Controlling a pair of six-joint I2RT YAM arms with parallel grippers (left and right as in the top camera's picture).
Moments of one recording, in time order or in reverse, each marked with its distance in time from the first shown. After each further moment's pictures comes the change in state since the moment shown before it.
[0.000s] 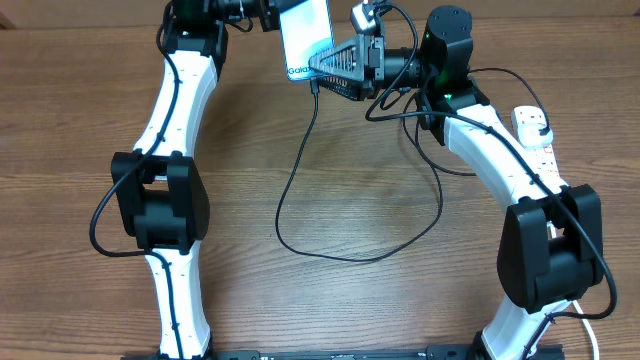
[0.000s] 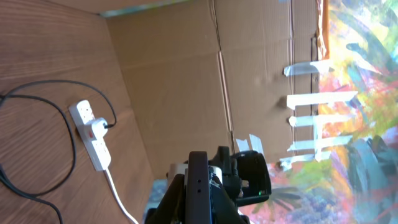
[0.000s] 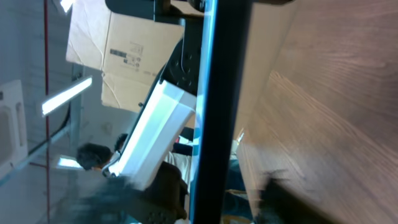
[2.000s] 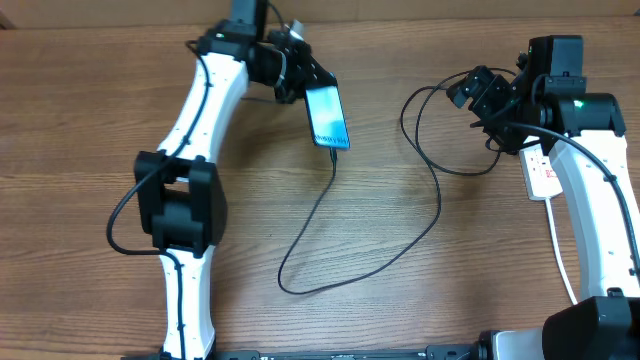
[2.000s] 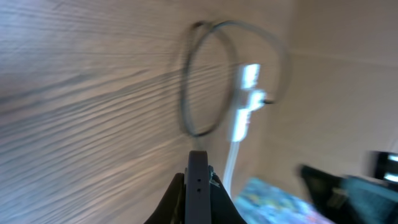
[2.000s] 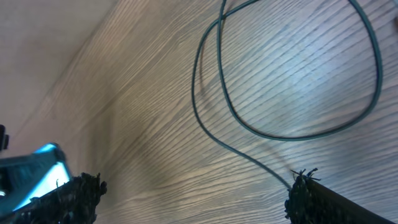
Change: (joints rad) left arm -0.126 0.002 0.005 -1.301 -0.490 0.956; right arm -0.306 -0.342 0.012 -1.384 1.029 -0.604
